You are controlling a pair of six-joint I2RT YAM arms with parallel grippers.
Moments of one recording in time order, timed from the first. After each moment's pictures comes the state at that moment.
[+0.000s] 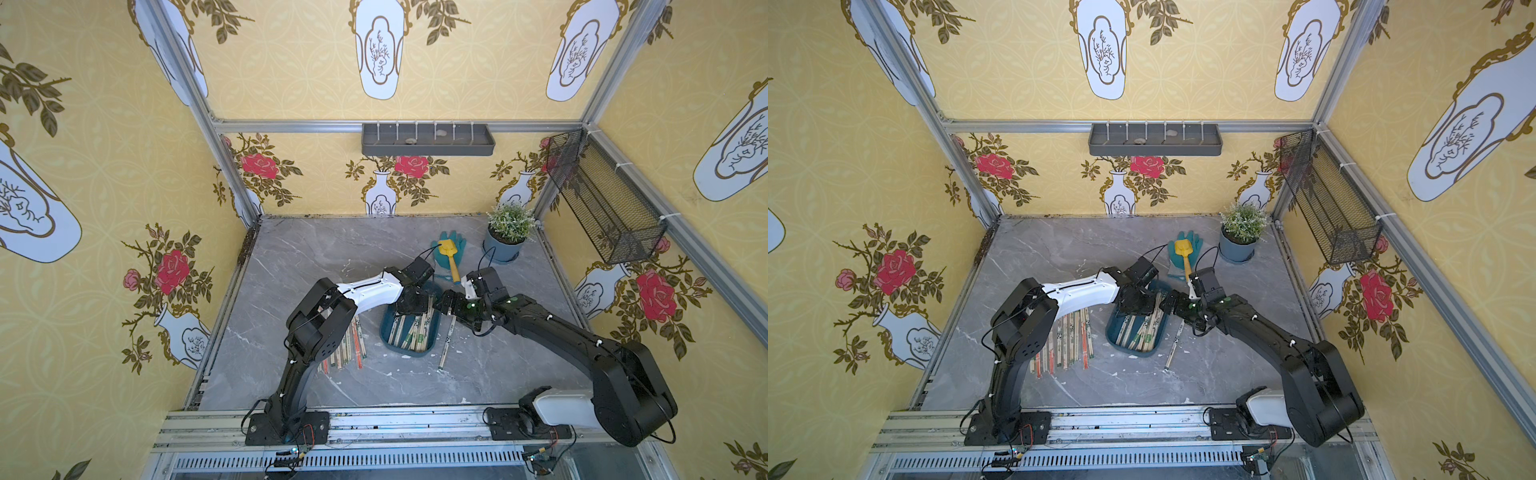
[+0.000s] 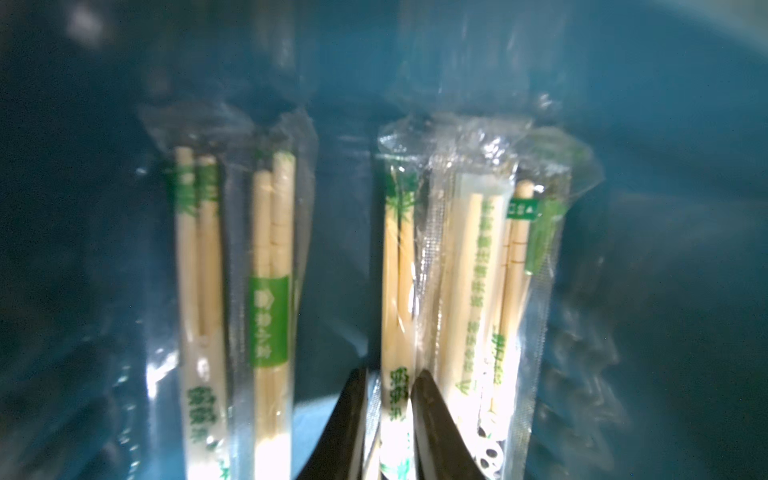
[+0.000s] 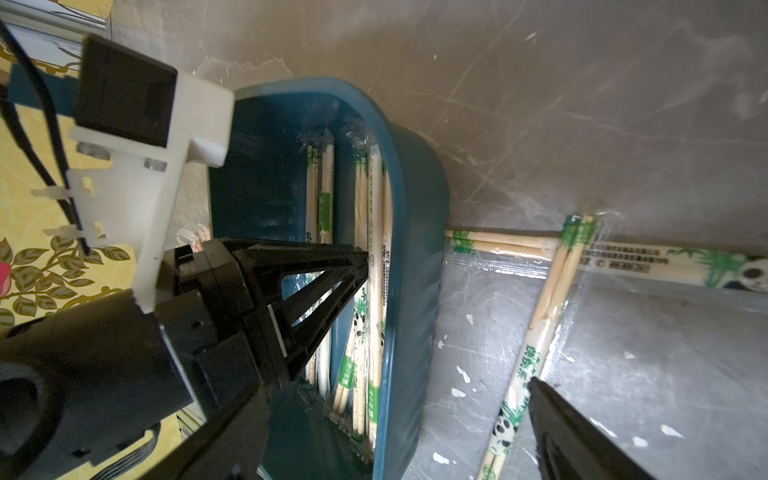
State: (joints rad) left arm -0.84 2.10 1.49 -0.62 0.11 -0.66; right arm 0.52 1.32 0.72 -0.34 -0.33 0.79
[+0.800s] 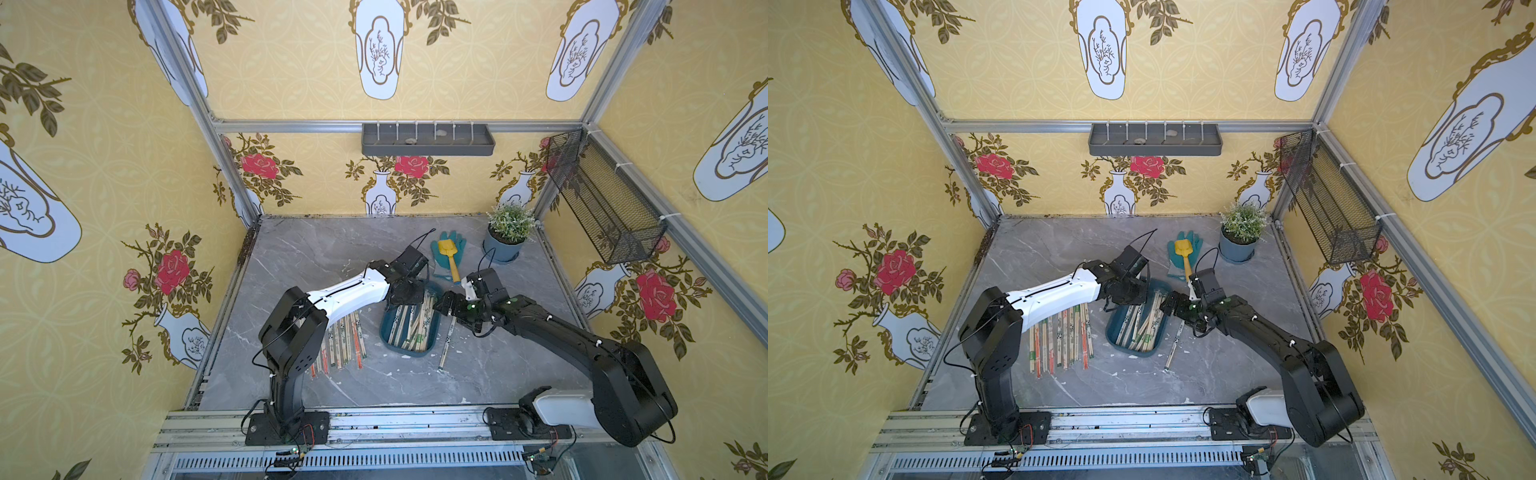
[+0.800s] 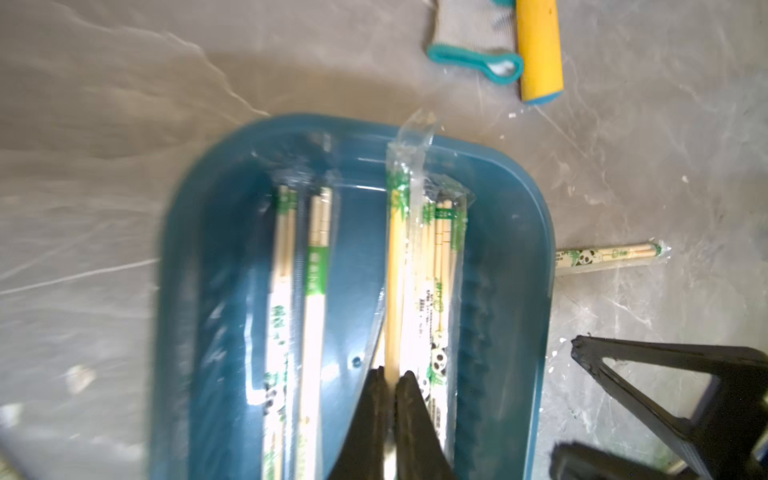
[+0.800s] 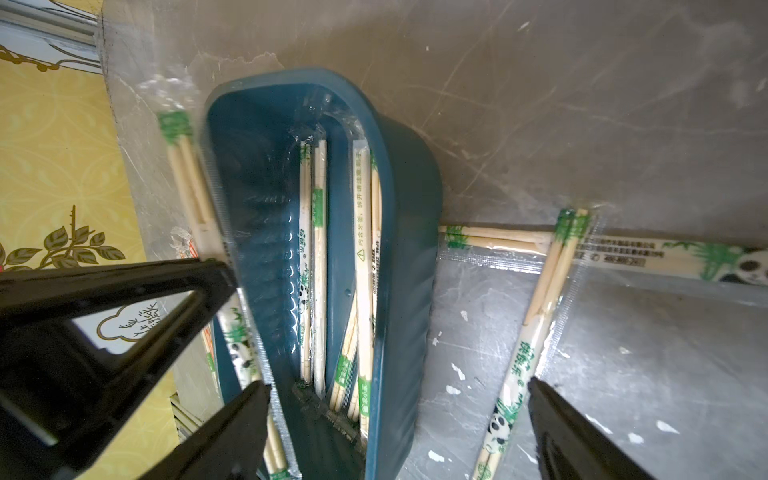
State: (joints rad) left arm -0.81 1.86 1.44 -0.65 0.01 -0.65; right arm 0.52 1.32 0.71 -0.34 -0.33 0.79
